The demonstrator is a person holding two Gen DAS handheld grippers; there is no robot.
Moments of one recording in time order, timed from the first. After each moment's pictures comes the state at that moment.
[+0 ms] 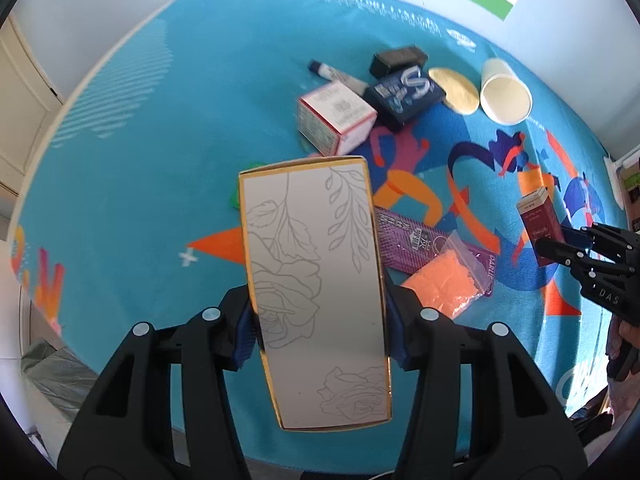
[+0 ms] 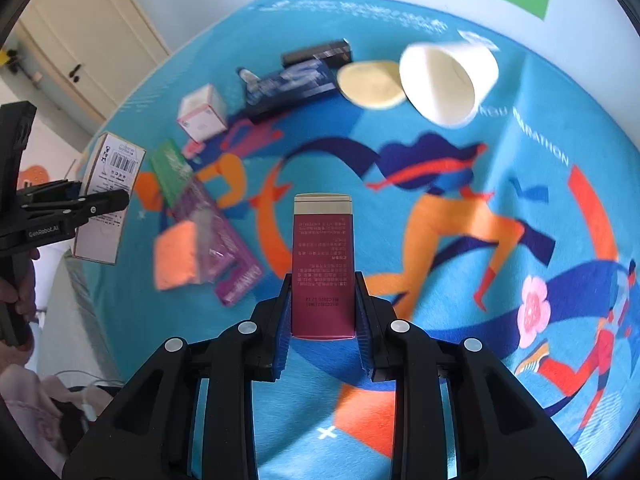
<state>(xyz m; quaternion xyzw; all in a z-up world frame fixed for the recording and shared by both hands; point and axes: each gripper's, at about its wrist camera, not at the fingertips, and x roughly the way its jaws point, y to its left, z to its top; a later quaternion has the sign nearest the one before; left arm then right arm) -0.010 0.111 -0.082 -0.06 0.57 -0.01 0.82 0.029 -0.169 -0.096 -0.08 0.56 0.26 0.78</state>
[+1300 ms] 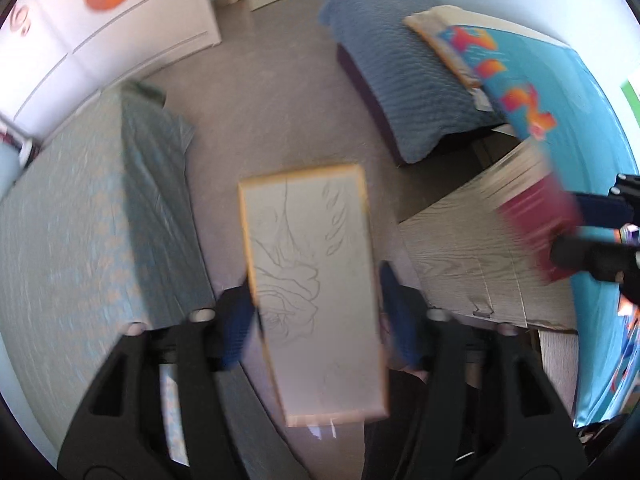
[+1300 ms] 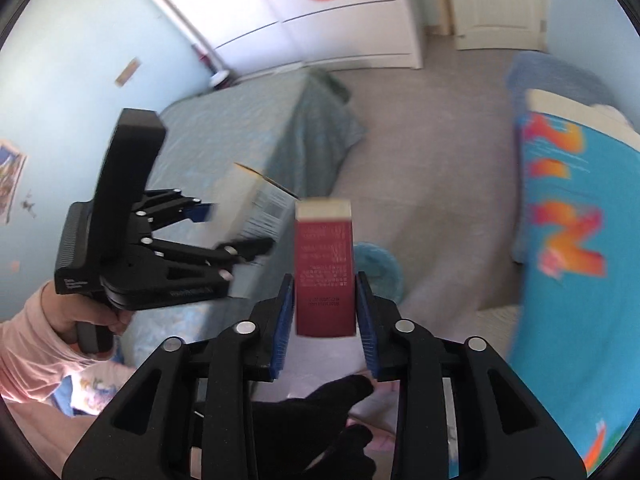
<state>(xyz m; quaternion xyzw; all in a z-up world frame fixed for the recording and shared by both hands) -0.357 0.388 -0.125 -0.31 0.53 0.36 0.70 -0.217 0.301 -0.097 -0.31 0.48 0.70 0.44</state>
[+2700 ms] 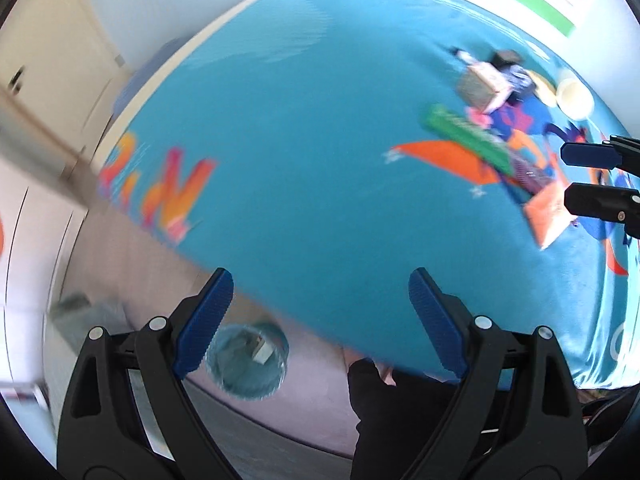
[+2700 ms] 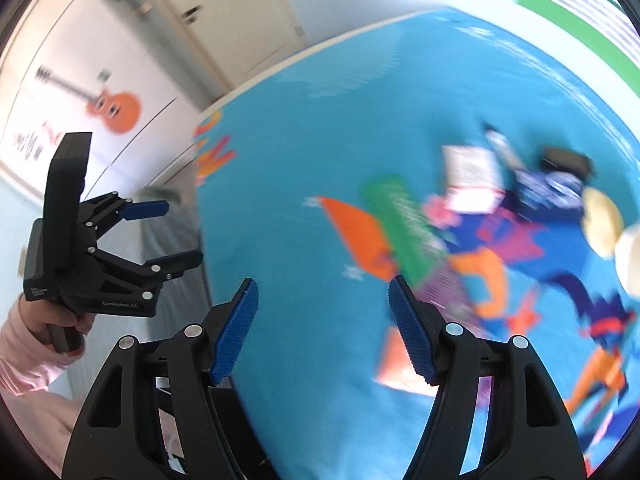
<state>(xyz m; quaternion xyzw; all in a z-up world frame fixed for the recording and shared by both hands) -0.097 0.204 -0.082 -0.04 0.58 0.08 0.81 -0.010 0.000 -0.064 -0.12 0.53 0.44 0.71</state>
